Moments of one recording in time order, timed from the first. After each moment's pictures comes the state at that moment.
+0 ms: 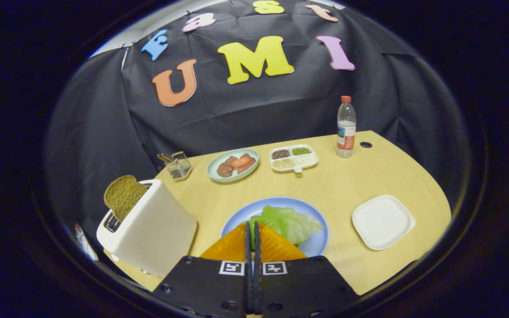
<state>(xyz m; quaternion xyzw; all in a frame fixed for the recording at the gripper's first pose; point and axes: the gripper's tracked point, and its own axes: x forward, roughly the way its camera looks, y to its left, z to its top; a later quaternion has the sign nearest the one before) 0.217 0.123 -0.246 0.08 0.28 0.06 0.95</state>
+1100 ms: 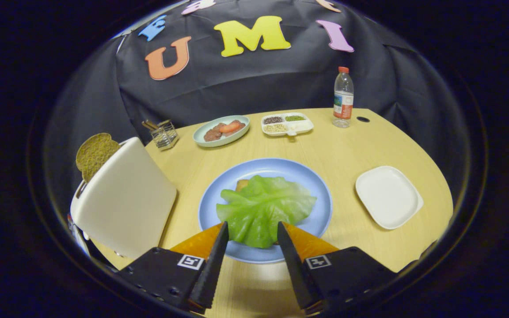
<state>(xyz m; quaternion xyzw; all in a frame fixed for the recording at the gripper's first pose) 0.188 0.103 -0.301 0.05 0.35 0.03 0.93</state>
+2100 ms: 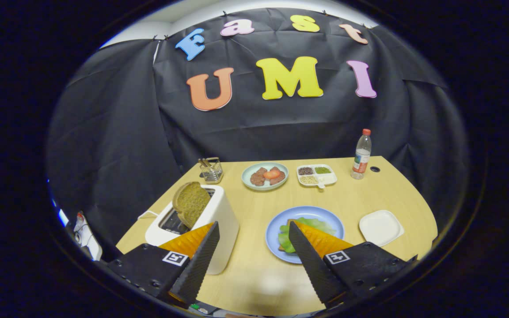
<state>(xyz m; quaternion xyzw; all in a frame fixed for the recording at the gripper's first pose) 0.139 0.211 -0.151 0.03 0.25 0.09 0.96</state>
